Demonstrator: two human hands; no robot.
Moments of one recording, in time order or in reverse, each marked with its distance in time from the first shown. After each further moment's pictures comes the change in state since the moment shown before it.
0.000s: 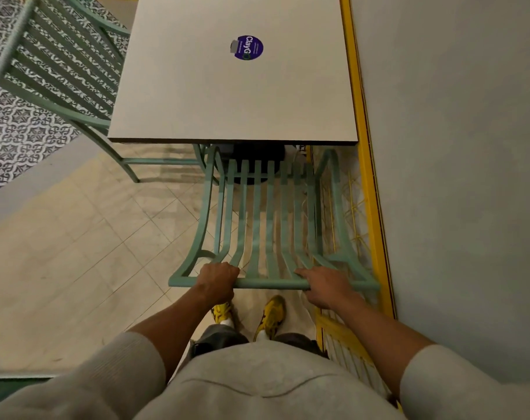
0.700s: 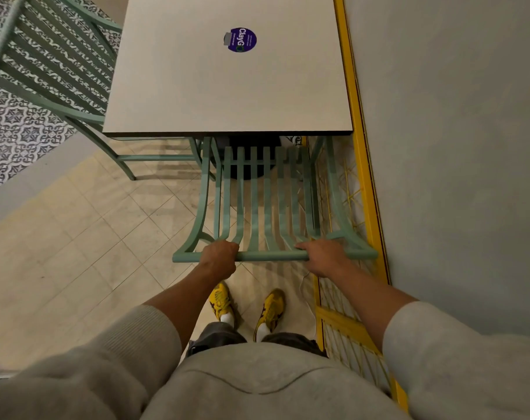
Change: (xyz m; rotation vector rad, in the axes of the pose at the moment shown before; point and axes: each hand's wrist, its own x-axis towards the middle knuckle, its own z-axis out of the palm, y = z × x) left_hand 0.016 0.004 -0.022 -0.125 0.021 -0.133; right_hand 0.014 0.002 -0.028 0.020 0.091 0.056
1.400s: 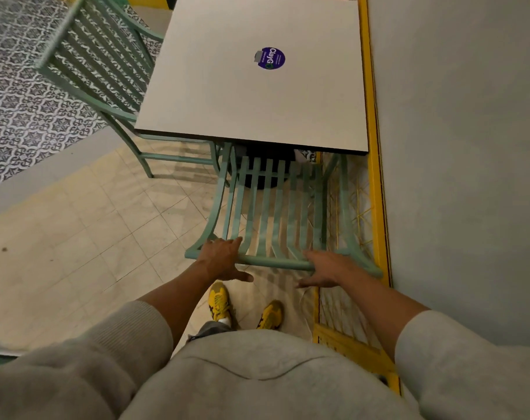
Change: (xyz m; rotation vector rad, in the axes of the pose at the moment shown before) left_hand -0.025 -0.021 -0.011 -0.049 -0.007 0.031; right_hand -0.007 0.001 -0.020 0.019 -0.200 -0.142
